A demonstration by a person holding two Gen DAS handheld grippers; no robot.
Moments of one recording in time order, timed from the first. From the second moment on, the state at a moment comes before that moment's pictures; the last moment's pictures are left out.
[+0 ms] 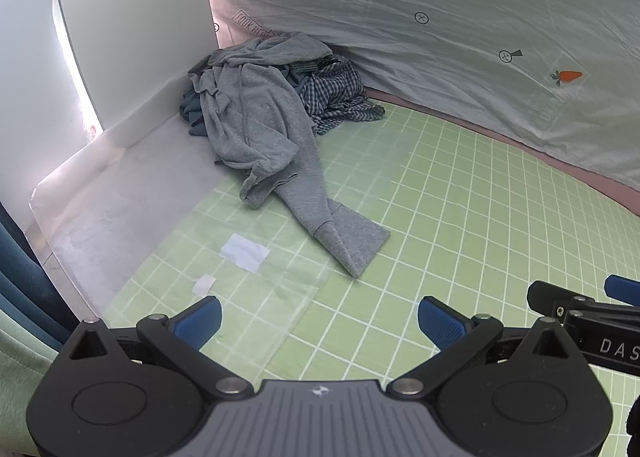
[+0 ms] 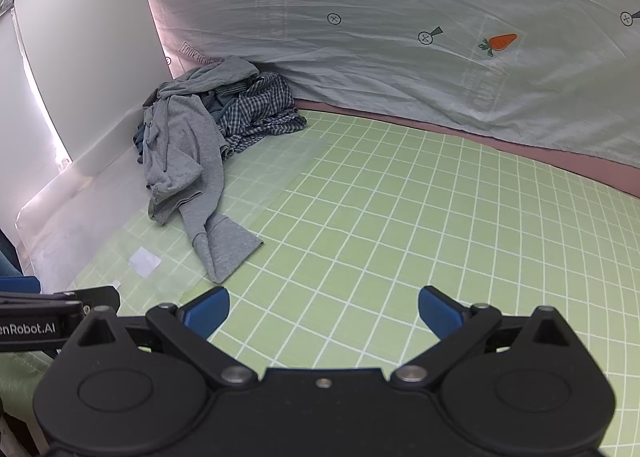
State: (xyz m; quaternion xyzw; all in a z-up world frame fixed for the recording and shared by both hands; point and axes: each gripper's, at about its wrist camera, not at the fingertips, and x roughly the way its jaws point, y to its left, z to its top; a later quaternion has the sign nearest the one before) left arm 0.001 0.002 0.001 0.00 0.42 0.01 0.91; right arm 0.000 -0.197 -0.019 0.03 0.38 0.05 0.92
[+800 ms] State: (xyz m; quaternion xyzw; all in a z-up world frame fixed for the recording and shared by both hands) left arm 0.001 -0.001 0.000 0.00 0.43 0.00 0.90; right arm 0.000 -0.197 -0.020 0.03 0.38 0.05 0.92
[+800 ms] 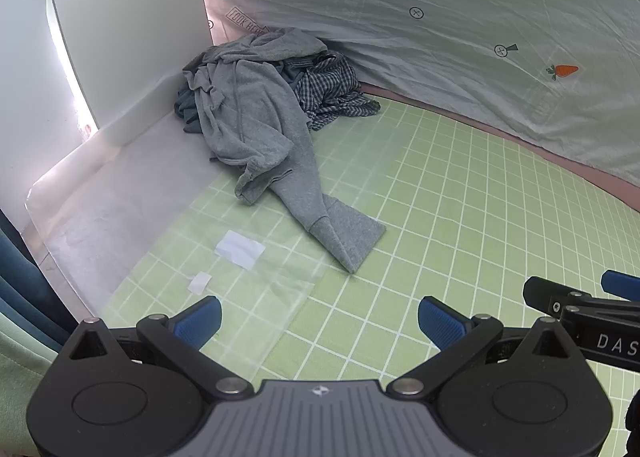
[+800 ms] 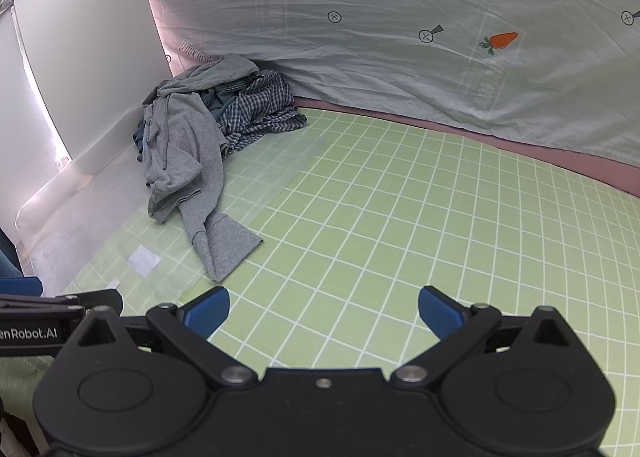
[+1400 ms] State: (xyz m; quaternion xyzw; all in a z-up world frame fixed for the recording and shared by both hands) left arm 0.000 -0.001 -0.003 0.00 0.43 0.00 0.90; right arm 0.002 -0.198 -0.021 0.03 0.39 0.05 0.92
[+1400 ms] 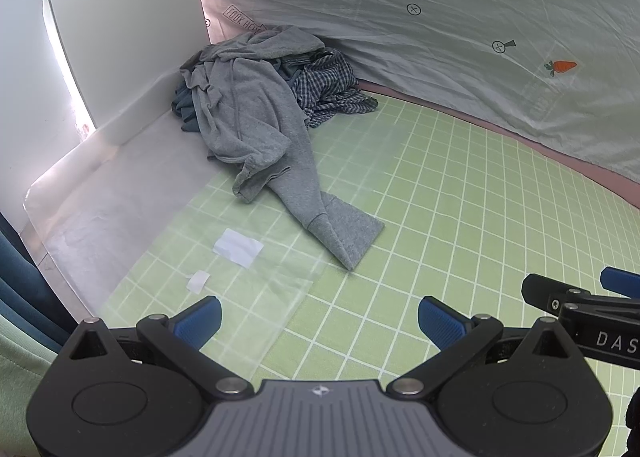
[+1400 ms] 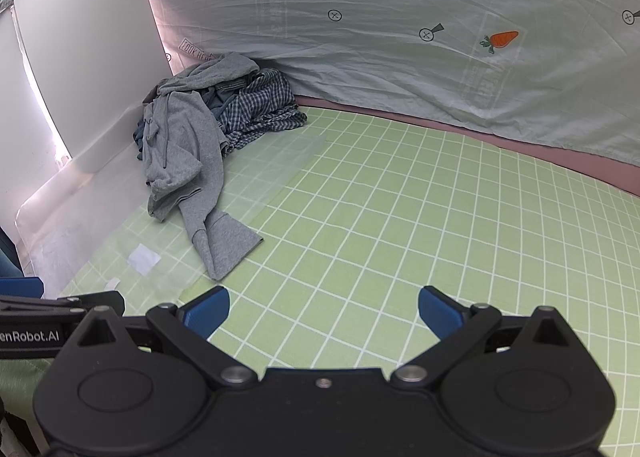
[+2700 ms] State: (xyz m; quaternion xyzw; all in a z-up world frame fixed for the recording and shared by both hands) left arm -0.029 -0.006 0.007 -0.01 0.44 0.00 0.90; right arm -0.025 -0.201 -0.012 0.00 0.37 0.01 0.93
